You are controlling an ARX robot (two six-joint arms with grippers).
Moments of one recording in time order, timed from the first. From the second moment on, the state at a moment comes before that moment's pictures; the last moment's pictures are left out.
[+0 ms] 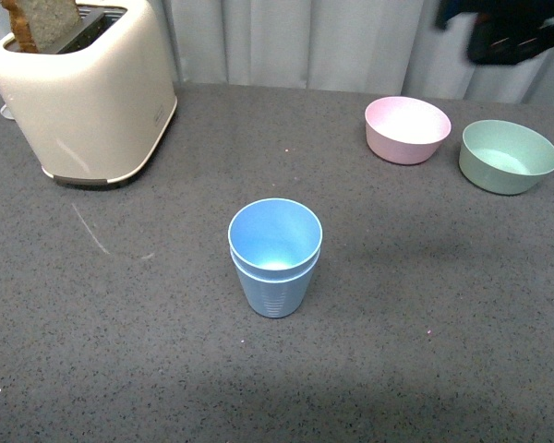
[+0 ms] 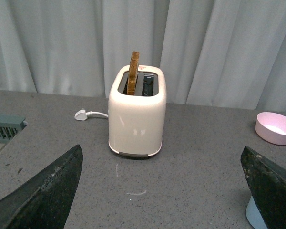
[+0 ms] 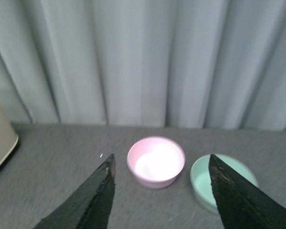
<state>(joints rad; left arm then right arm) 0.00 0.00 0.02 0.00 0.00 0.00 0.42 1.54 0.51 0.96 0.40 0.05</state>
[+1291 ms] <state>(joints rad) 0.00 0.00 0.02 0.00 0.00 0.00 0.00 0.53 0.00 0.52 0.00 0.00</state>
